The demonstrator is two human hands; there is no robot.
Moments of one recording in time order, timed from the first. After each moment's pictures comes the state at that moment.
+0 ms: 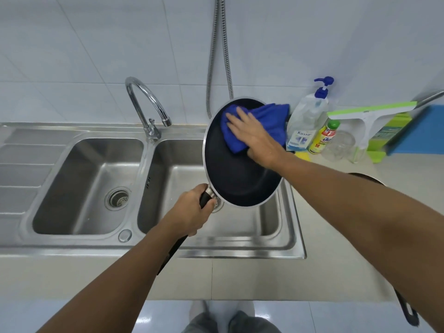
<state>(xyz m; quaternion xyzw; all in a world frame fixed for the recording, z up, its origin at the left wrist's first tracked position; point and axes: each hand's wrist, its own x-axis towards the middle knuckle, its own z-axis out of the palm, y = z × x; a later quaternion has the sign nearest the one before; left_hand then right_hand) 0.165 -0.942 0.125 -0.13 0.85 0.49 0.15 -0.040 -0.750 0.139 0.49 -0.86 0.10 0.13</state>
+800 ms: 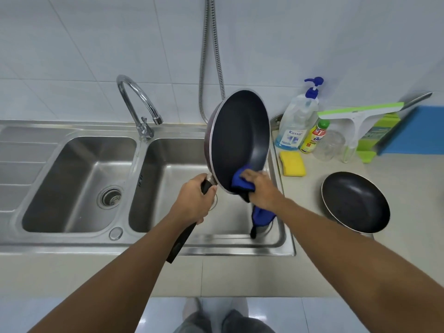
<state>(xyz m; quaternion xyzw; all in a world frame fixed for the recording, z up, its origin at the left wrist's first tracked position) 0.142 -0.908 0.116 -0.17 0.82 0.54 0.08 0.040 -0.701 0.054 0.26 -0.93 0.23 -0.08</state>
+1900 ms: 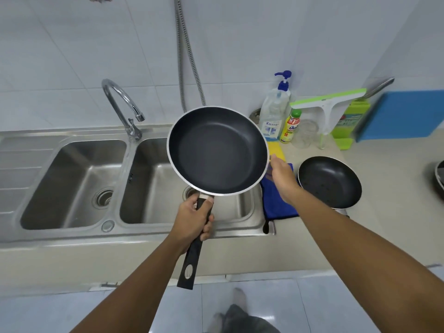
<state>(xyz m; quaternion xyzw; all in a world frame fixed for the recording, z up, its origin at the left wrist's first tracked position) 0.227 -0.838 0.119 -0.21 0.68 0.70 0.10 0.073 -0.616 0.094 -0.18 -0.75 0.62 -0.15</state>
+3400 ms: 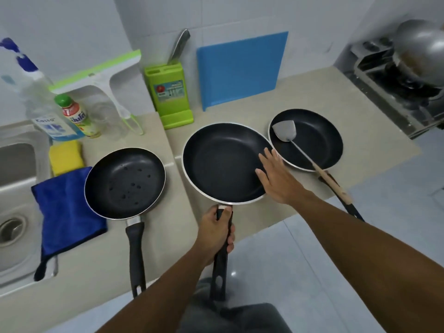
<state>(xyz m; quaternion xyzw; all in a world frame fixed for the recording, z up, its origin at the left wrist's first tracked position) 0.172 -0.257 0.039 -0.18 0.61 0.70 0.32 0.095 -0.024 0.018 0.00 -0.98 0.18 -0.09</state>
